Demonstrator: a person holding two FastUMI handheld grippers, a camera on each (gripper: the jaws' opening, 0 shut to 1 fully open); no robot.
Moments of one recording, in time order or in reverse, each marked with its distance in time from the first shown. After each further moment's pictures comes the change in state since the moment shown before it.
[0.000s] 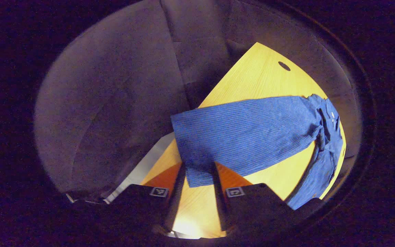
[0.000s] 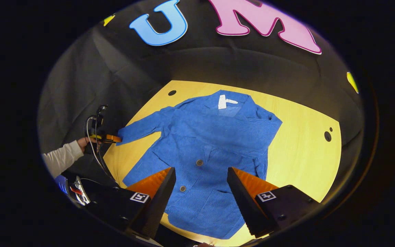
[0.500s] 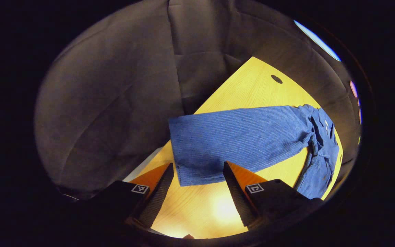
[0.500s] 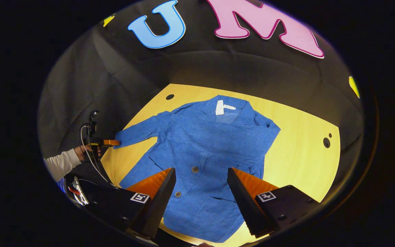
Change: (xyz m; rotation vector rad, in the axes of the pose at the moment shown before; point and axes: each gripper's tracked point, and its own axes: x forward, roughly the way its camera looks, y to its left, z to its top) left arm -0.004 -0.014 -0.005 -0.079 -0.172 -0.036; right arm 0.006 -0.018 0.026 0.007 -0.039 -0.027
